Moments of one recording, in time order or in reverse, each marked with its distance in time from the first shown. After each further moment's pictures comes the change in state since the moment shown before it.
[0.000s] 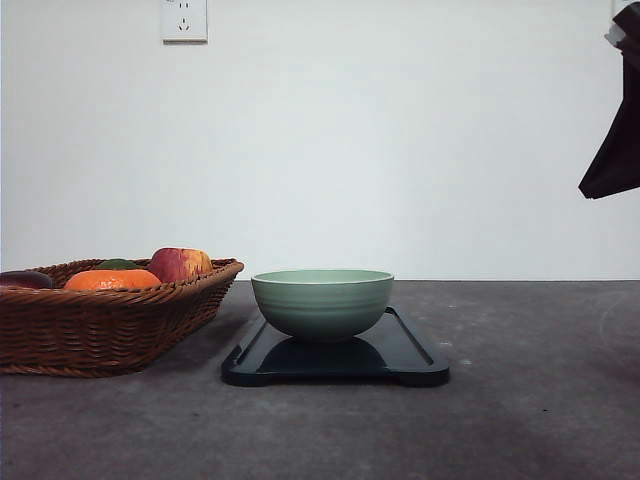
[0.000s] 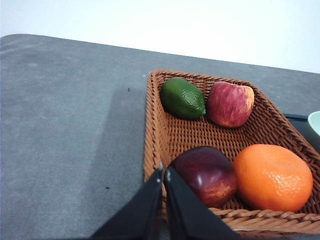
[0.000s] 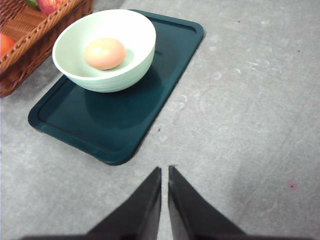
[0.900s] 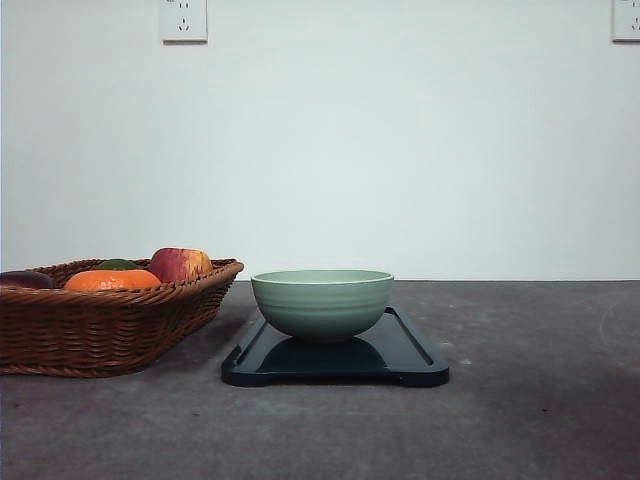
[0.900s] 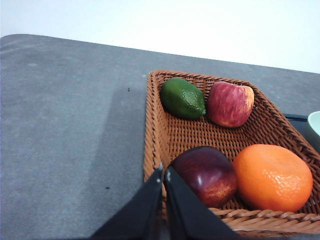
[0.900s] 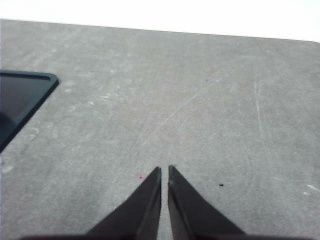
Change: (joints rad) left_arx 0.000 0.000 0.000 0.000 0.000 0.000; right_arx -0.398 -0.675 -0.447 0.119 0.060 -0.114
